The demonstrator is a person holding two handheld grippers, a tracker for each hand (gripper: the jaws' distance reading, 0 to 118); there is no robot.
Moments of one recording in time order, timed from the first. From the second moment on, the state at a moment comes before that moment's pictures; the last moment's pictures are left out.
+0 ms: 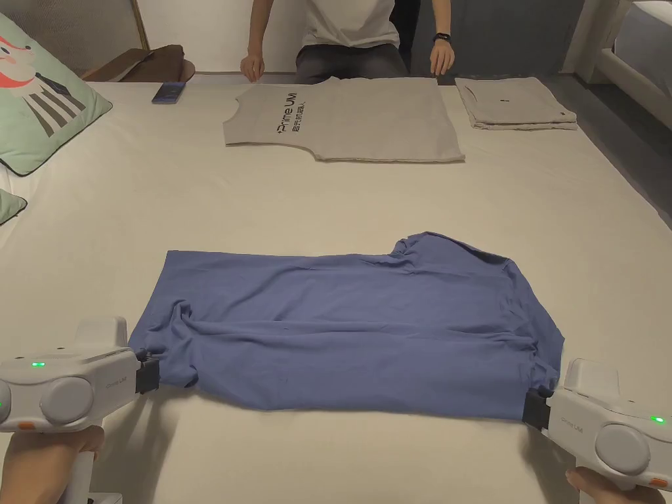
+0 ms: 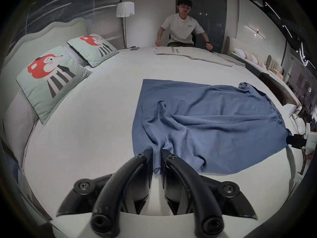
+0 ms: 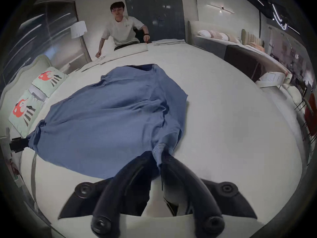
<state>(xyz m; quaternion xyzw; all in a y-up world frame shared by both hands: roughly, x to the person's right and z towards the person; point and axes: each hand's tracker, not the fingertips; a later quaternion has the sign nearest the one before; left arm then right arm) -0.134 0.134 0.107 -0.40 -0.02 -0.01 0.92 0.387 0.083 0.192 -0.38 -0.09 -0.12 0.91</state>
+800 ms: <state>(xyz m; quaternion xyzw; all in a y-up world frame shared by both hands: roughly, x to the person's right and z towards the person) -0.185 0.106 0.240 -0.44 0.02 0.05 0.89 0.380 0.086 0.316 -0.39 -0.09 -0.08 0.91</state>
